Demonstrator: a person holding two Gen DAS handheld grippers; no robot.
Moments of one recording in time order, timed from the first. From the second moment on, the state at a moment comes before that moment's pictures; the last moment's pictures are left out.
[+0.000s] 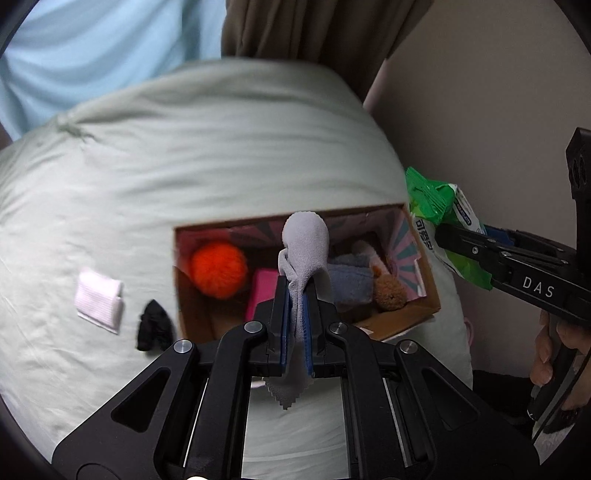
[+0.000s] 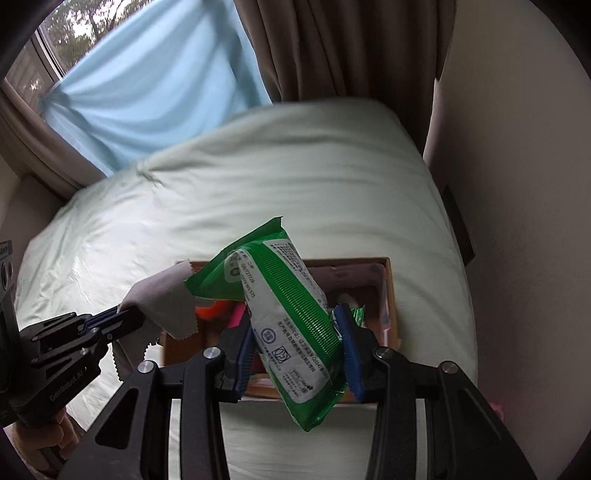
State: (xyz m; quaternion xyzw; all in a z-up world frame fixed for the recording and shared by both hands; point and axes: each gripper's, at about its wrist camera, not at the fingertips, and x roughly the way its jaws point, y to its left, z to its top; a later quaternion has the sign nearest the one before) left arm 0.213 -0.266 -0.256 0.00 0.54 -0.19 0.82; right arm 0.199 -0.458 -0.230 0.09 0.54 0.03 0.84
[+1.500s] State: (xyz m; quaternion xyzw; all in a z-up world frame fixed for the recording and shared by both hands) left arm 0.200 -0.249 -0.239 0.04 0.55 -0.14 0.82; right arm 0.193 -0.460 -0.212 0.10 0.53 0.03 0.84
